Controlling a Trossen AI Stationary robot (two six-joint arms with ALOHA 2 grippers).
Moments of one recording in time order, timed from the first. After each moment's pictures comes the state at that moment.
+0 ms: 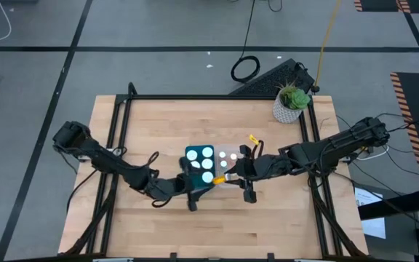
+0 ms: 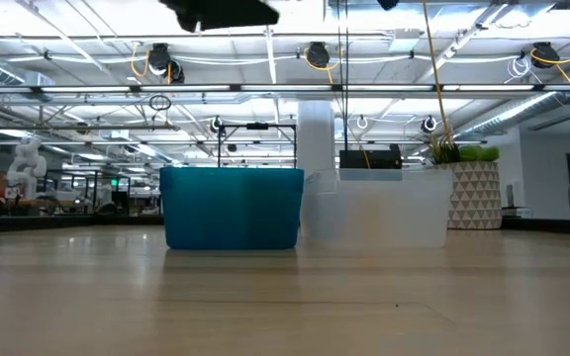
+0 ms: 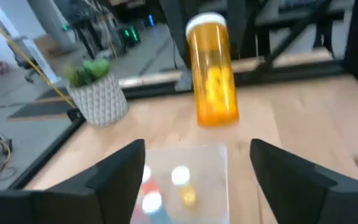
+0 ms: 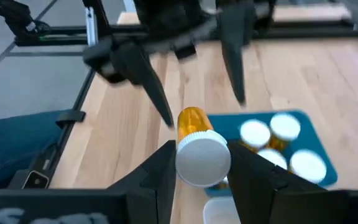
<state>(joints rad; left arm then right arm) -0.48 1.57 0.89 0.41 -0.70 0.06 0.33 1.38 1.16 -0.34 0.20 0.21</state>
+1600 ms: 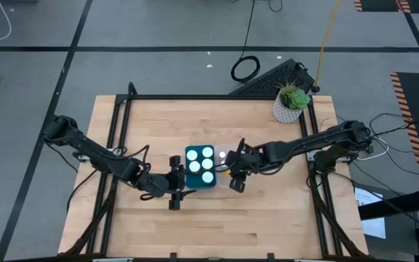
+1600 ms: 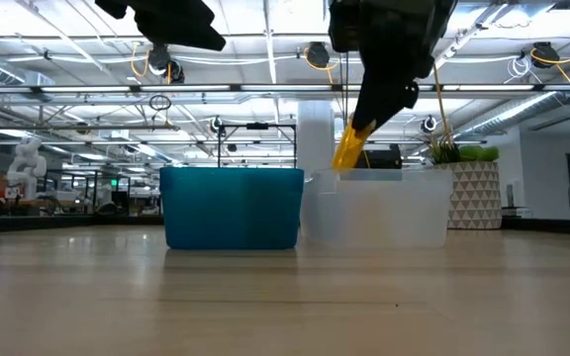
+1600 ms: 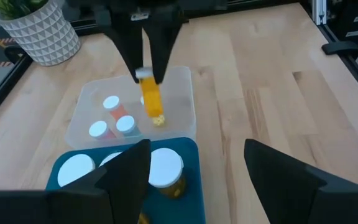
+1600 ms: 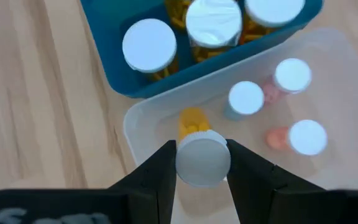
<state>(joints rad) -0.46 1.37 0.89 -0.11 -0.47 -0.13 0.17 1.60 1.16 -0.62 0.13 0.49</state>
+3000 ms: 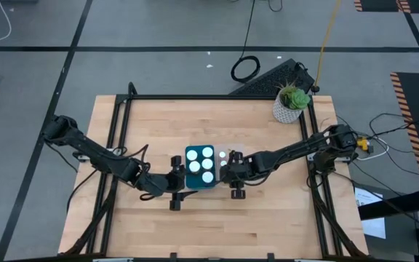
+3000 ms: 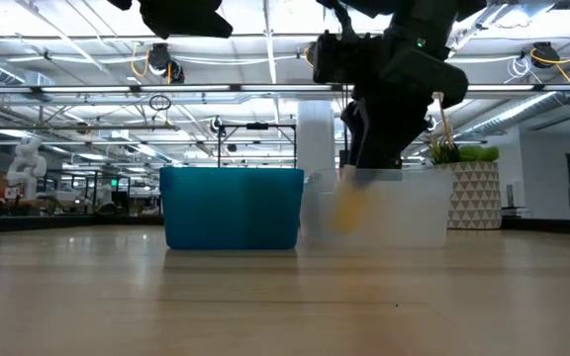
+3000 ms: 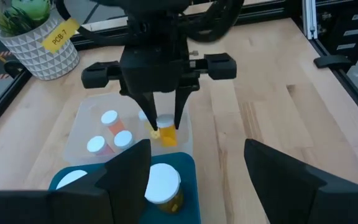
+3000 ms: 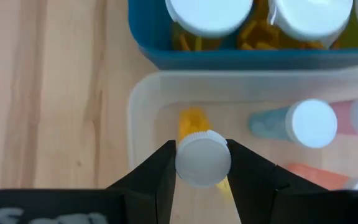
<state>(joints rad) -0.46 1.37 0.89 -0.05 -0.46 -0.10 0.21 1.76 1.16 -0.55 0.13 0.15</state>
